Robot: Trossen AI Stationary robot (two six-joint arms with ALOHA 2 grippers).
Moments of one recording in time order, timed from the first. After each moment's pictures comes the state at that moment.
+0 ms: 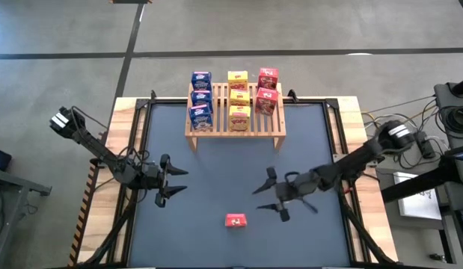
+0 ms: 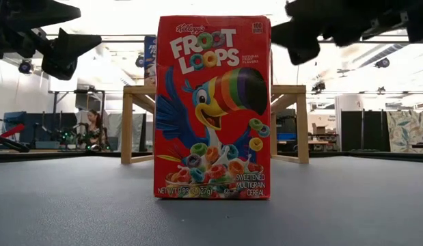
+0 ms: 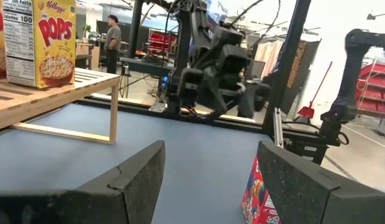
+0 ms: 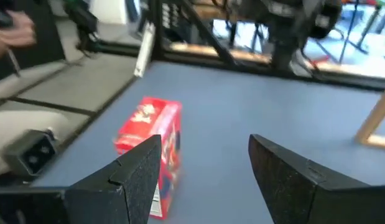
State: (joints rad) left arm -0.67 0.89 0.04 0.94 -0.69 -0.14; right arm 0.42 1.45 0.56 0.69 0.16 0.00
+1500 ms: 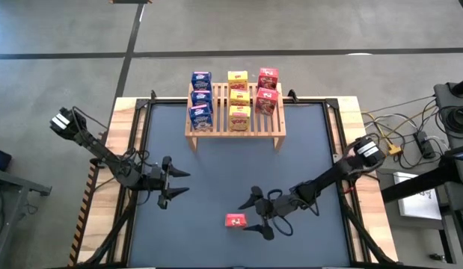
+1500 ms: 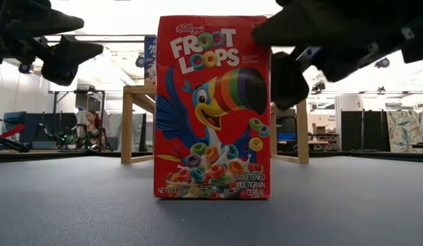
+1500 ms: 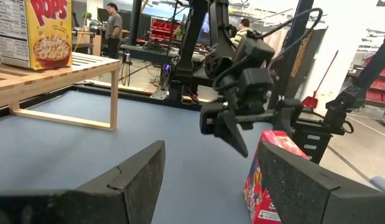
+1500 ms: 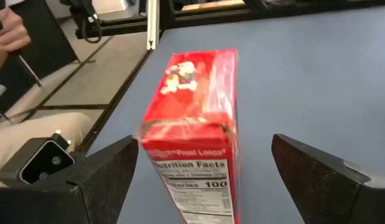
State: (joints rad) left arm -0.67 0.96 0.05 0.94 -0.70 -0.18; right arm 0.48 1.83 0.77 0.75 0.19 0.27
